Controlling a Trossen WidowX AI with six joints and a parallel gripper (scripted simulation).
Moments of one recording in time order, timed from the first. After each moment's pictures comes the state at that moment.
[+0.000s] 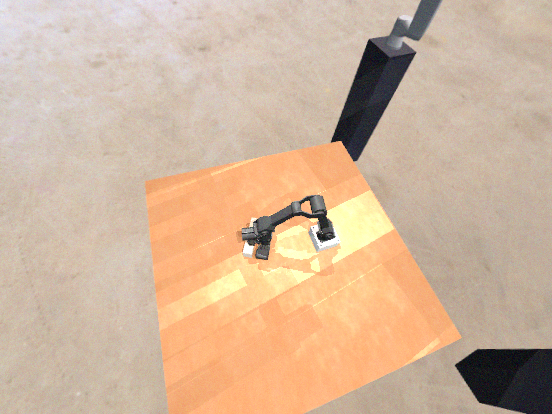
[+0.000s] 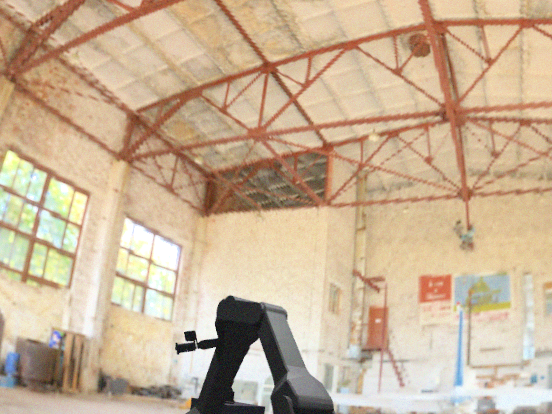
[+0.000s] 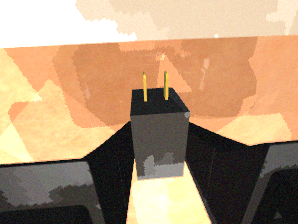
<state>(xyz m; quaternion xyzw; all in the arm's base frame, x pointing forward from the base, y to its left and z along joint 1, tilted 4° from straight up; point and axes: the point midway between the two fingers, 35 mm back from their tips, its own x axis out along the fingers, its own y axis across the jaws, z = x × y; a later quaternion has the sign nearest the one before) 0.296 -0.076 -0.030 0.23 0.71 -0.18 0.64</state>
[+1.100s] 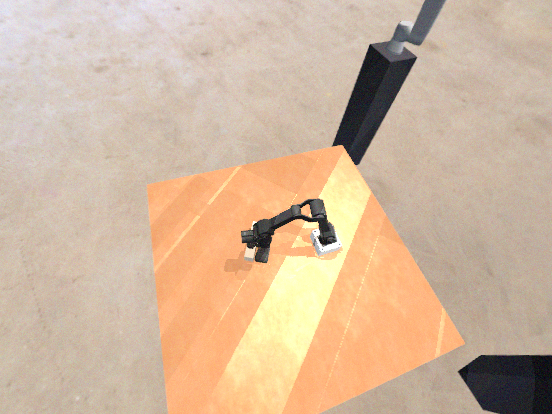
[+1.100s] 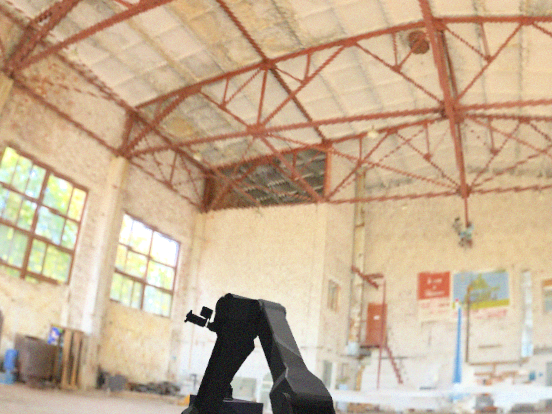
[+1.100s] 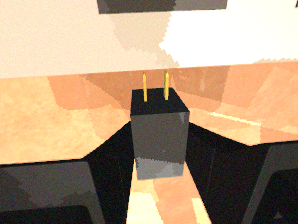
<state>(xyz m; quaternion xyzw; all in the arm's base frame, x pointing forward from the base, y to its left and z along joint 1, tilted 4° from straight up) 0.304 -0.082 -0.030 0.23 0.71 -0.18 0.64</state>
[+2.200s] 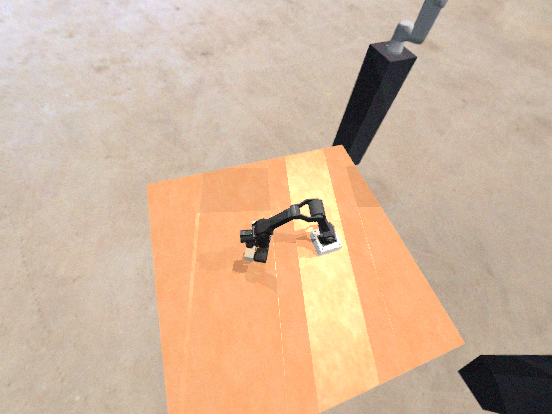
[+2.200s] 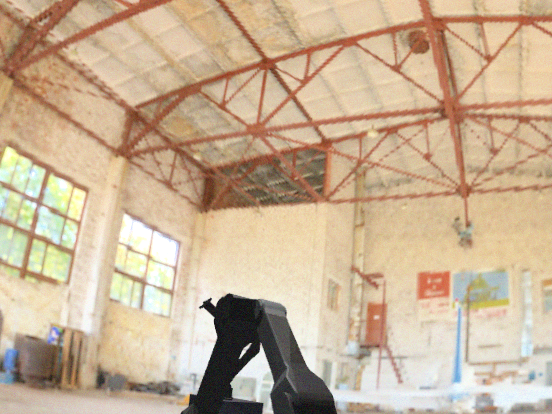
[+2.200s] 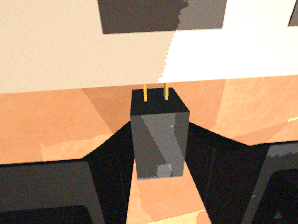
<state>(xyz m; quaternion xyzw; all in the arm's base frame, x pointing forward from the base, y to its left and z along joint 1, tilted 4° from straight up) 0.308 -0.085 -0.030 0.23 0.71 -0.18 0.64</state>
